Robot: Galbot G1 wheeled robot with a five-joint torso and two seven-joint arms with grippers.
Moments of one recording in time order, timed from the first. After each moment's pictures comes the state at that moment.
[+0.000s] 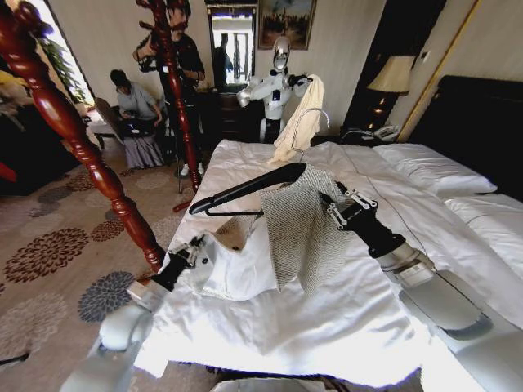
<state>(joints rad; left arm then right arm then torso) 1.42 -1.08 -0.73 -2.14 -0.61 -0.04 0.35 -1.43 0.60 0.71 2.36 0.11 0.13 0.07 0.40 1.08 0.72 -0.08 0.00</state>
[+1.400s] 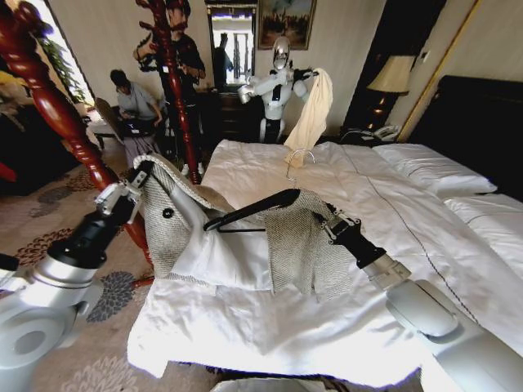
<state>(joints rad) 1.51 -0.95 -0.99 -2.51 -1.28 0.16 0.28 -1.46 0.65 0.59 2.29 0.03 0.07 0.10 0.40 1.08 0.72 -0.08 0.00</state>
